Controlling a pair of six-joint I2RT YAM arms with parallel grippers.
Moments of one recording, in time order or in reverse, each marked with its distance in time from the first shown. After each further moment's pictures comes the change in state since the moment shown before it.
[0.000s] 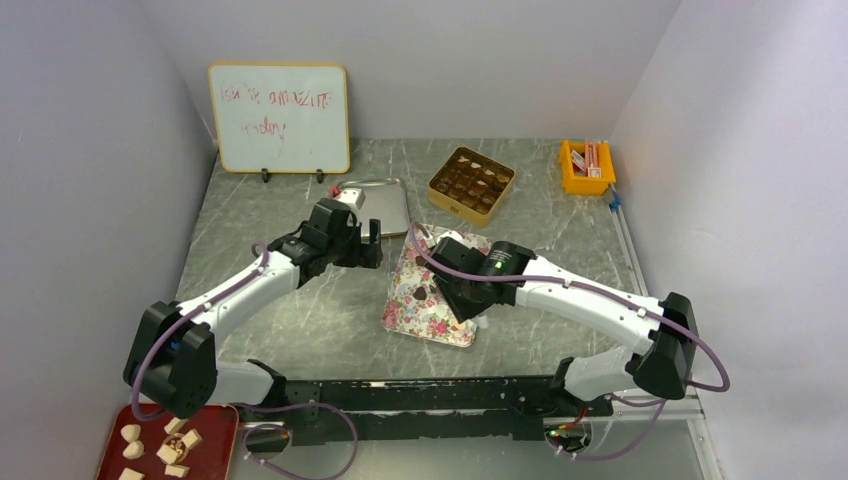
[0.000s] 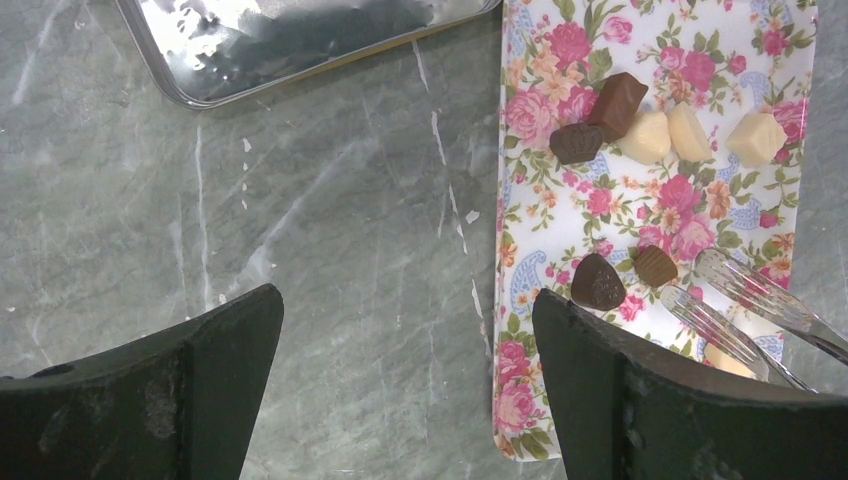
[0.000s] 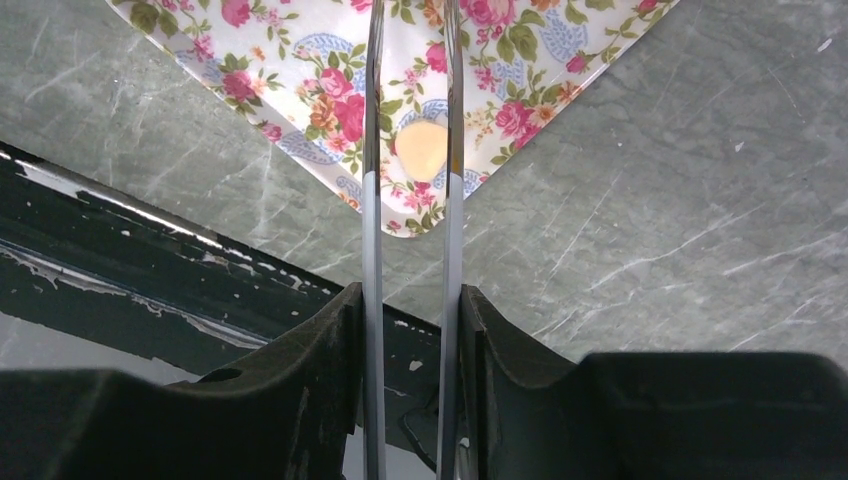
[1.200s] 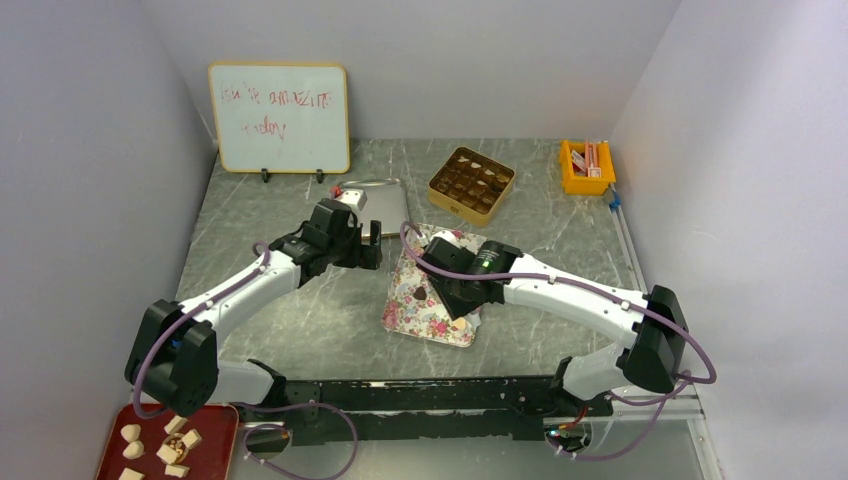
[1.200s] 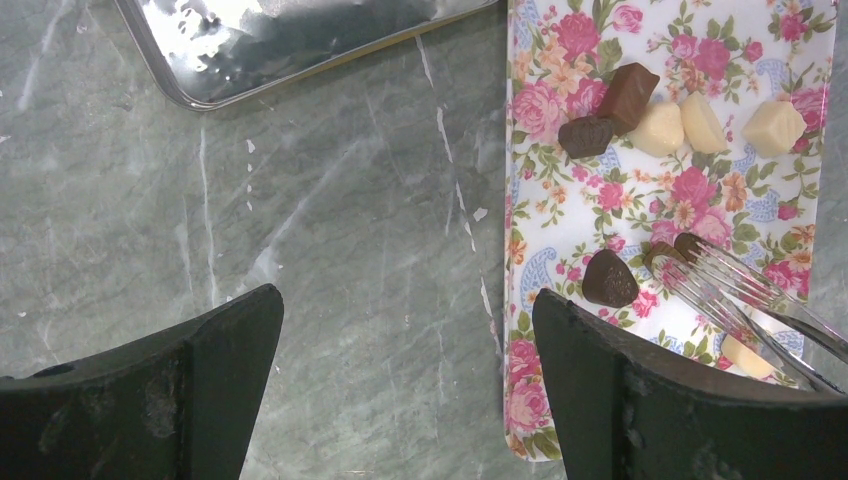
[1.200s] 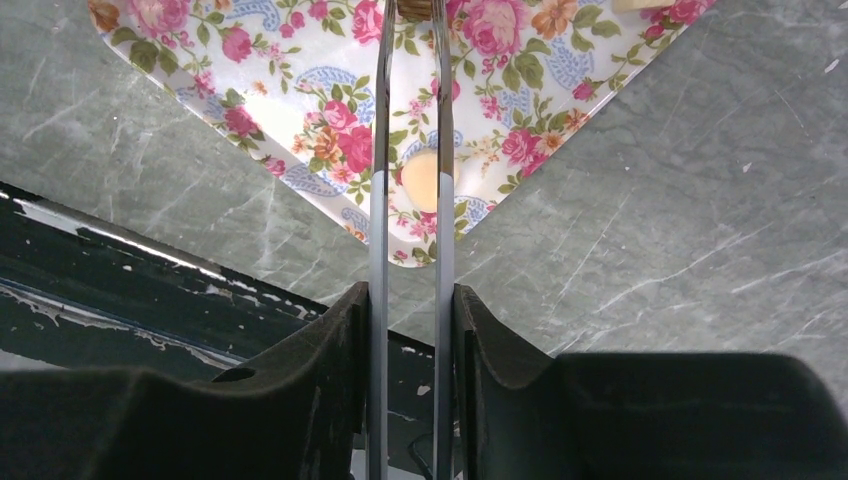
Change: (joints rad) left arm 0.000 0.012 0.000 0.000 0.000 0.032; right arm 0.002 0.062 0.000 0.056 0.019 0.011
